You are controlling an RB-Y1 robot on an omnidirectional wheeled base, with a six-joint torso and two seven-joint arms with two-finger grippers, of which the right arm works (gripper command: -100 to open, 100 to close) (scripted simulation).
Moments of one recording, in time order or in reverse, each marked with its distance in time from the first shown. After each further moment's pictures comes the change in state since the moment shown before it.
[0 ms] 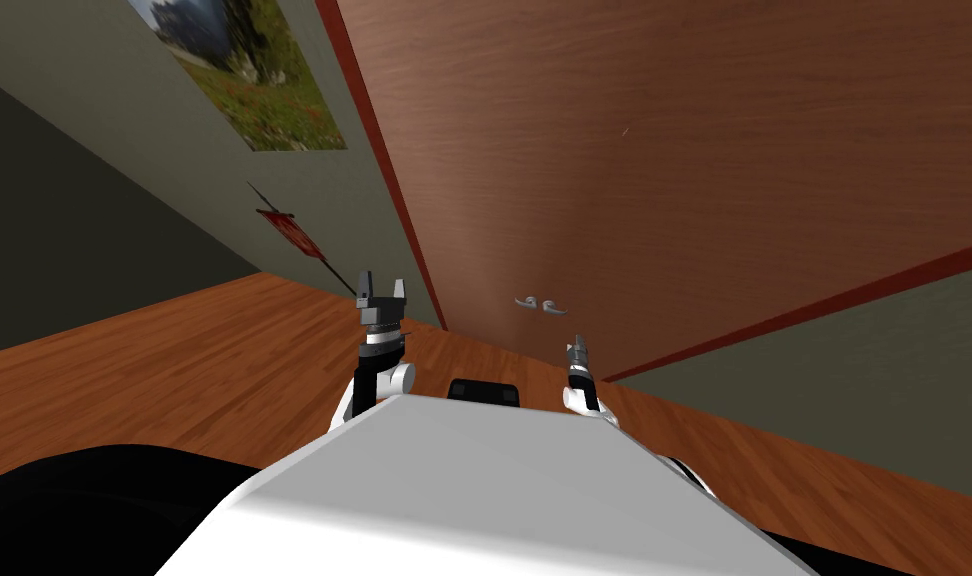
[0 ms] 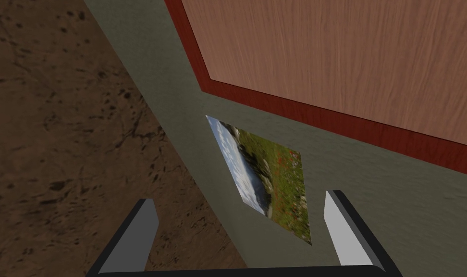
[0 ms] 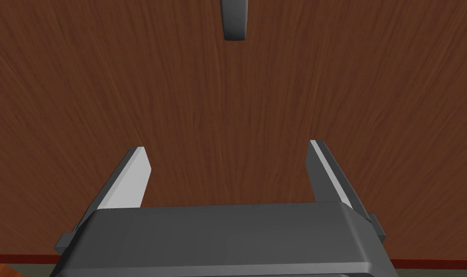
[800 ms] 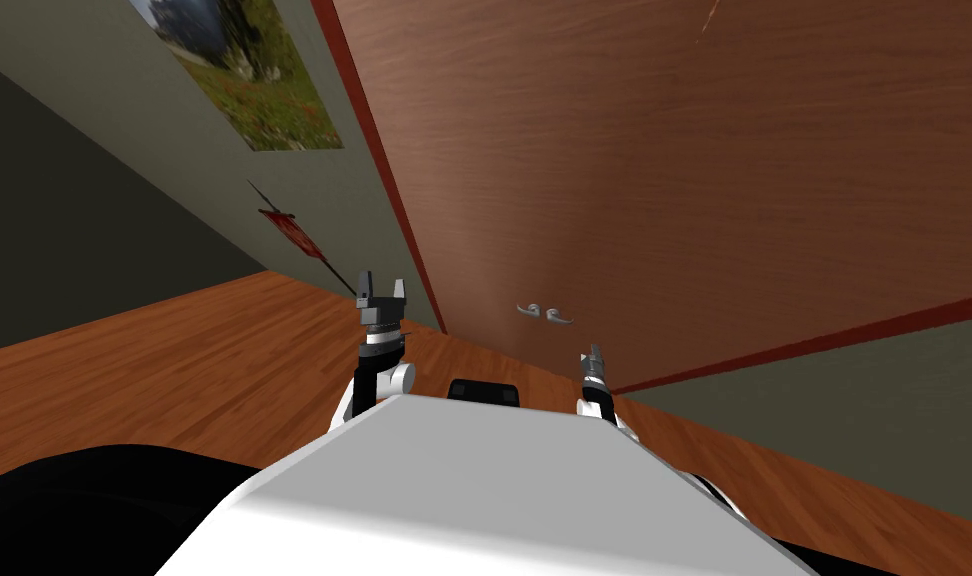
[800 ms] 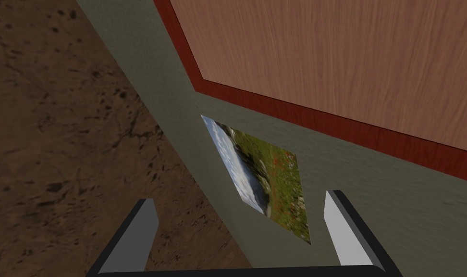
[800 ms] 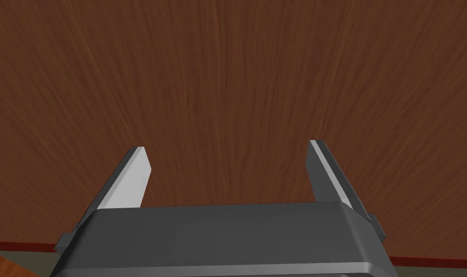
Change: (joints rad) arm 0.047 -0.061 -0.033 0.048 -0.021 -0.033 -0.042
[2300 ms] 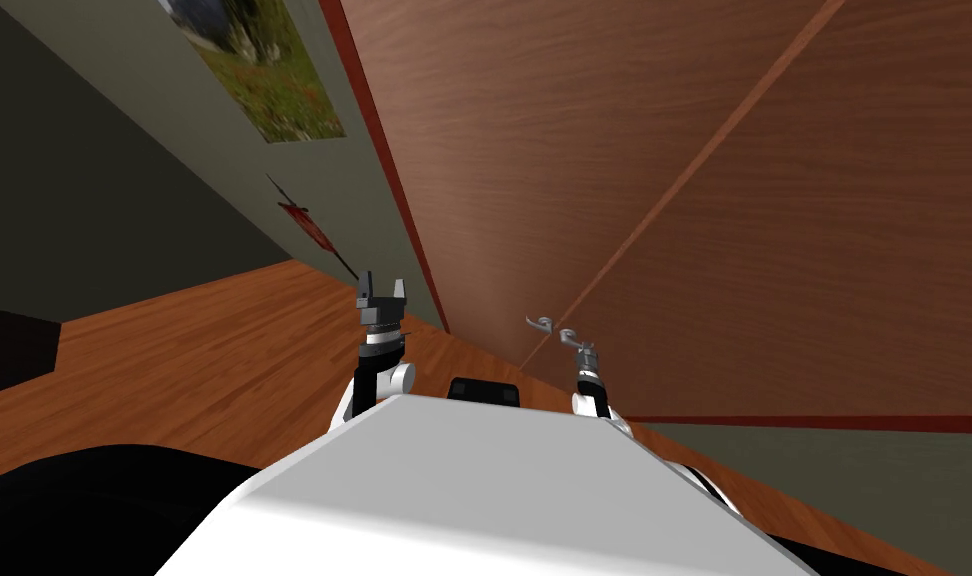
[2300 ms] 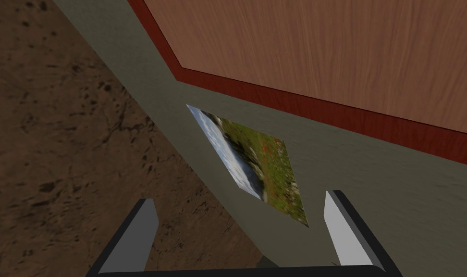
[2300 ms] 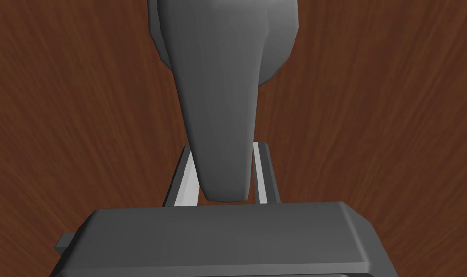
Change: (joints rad) arm -0.026 0.012 0.026 -0.016 0.017 -0.019 -0.032
